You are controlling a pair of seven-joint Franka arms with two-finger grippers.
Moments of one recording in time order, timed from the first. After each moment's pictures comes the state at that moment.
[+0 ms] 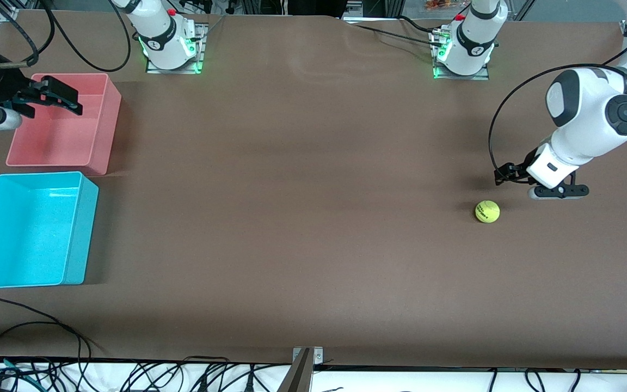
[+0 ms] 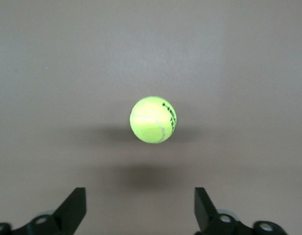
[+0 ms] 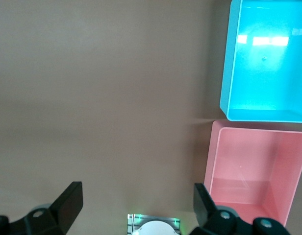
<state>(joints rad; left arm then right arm) 0.05 0.10 -0.01 -2.23 -0.04 2.30 0.00 0.07 0.02 -0.01 -1.52 0.04 1.42 0.00</state>
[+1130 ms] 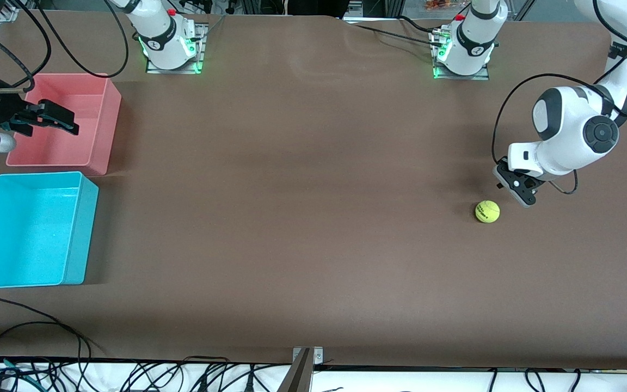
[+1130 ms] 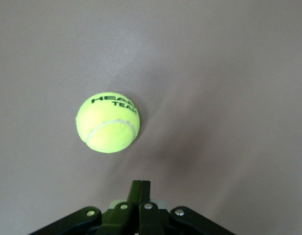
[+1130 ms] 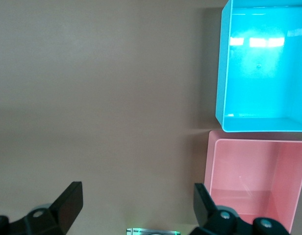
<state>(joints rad) 0.07 0.21 0.00 -2.25 -0.04 2.39 1.04 0.05 0.07 -0.02 -1.52 0.04 1.49 0.00</state>
